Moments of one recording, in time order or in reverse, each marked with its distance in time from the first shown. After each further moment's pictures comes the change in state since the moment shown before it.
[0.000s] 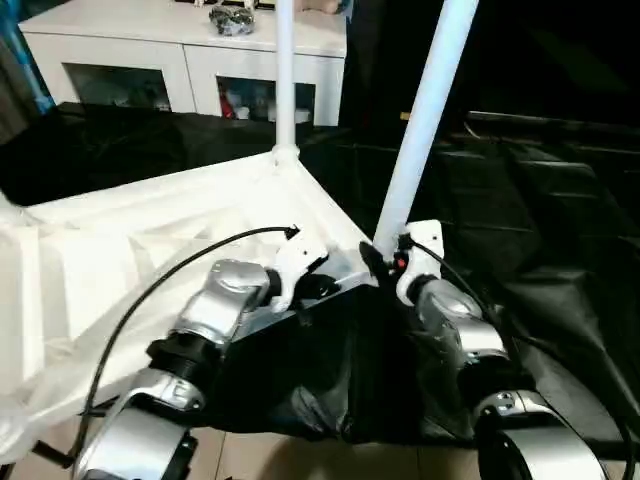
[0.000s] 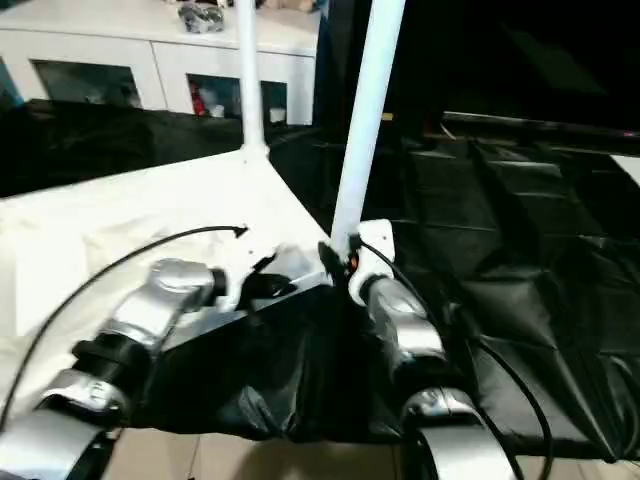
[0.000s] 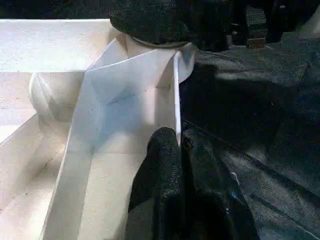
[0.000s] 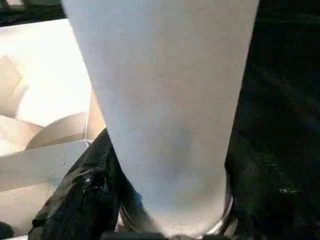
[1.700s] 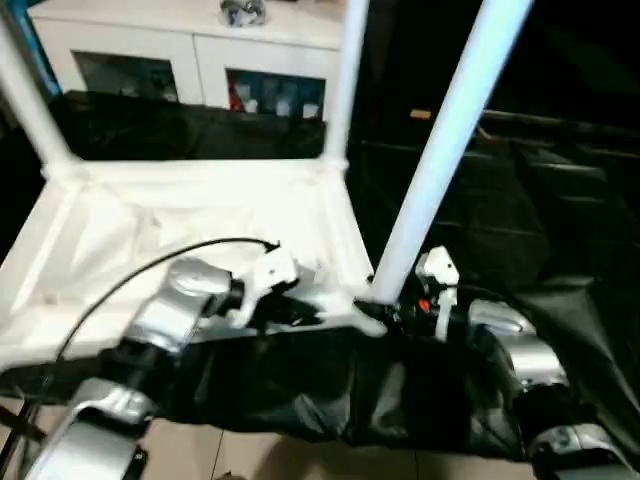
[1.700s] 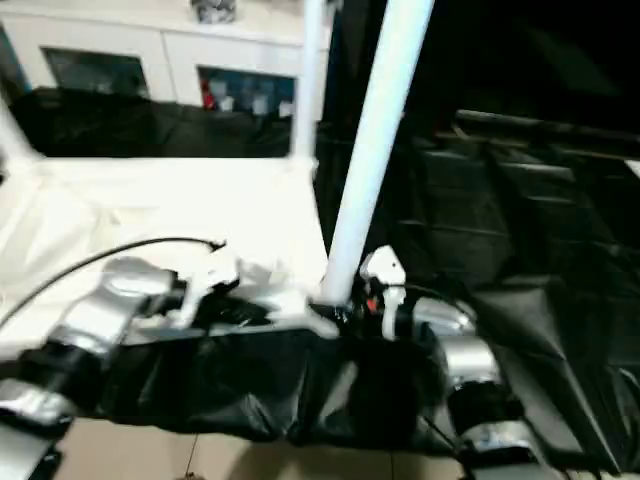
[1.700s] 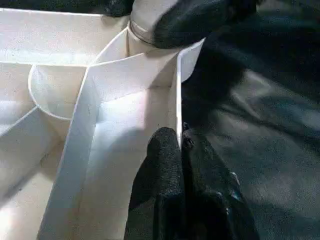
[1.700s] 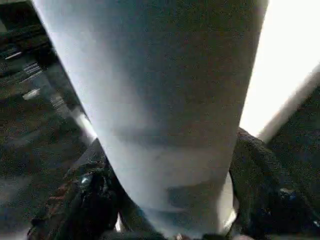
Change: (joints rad) left arm 0.049 0.168 -0.040 -0.078 -0.058 -0.079 -0.330; right arm 0.165 -0.179 0.096 -0.216 0.059 0.076 0.614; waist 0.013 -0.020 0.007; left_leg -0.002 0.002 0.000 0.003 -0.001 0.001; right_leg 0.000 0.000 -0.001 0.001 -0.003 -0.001
